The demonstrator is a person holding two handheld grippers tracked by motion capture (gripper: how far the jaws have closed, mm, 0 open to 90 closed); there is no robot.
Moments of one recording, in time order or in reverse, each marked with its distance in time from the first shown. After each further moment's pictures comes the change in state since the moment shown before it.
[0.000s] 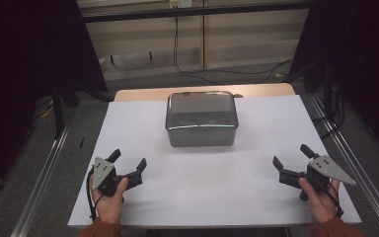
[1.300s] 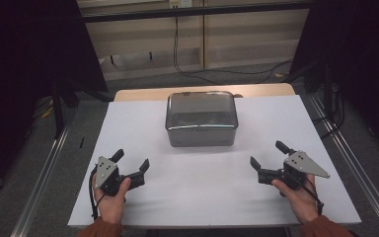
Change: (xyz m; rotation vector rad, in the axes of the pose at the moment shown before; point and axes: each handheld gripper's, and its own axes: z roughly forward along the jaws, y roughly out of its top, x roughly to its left) left arm -0.004 0.001 0.004 0.015 -0.036 0.009; right arm 0.045 0.011 0.029 -0.006 0.148 -0.018
